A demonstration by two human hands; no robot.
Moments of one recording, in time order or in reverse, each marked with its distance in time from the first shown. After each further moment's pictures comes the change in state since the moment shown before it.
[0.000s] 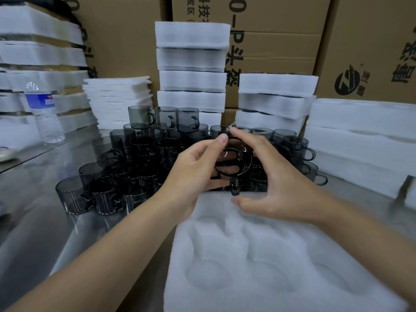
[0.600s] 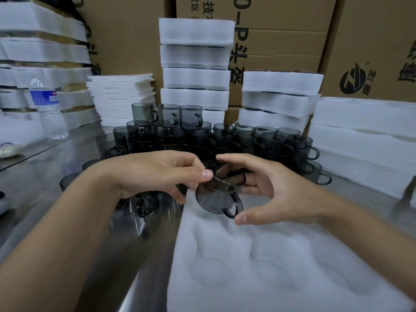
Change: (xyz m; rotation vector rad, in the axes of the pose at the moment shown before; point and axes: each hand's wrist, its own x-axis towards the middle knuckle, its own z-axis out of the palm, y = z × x) left_hand -0.006 0.045 -0.065 0.659 -0.530 -0.295; right_hand -0.001 -0.002 0.005 0.509 -0.278 0.176
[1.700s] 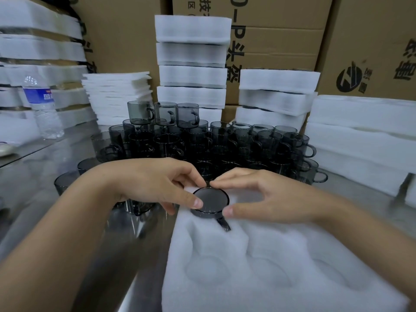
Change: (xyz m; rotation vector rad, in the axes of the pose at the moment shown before) left_hand 0.010 -0.015 0.000 0.123 -0.093 -0.100; right_hand 0.001 -0.003 -0.001 -0.396 -0.114 0.140
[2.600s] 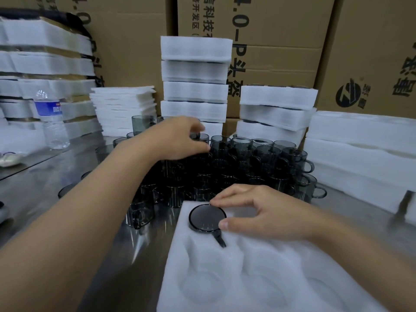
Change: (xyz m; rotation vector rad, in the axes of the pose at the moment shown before) left_hand 0.040 0.047 -0.044 0.541 0.674 0.011; right_hand 0.001 0.003 0.001 -0.033 0.036 0.028
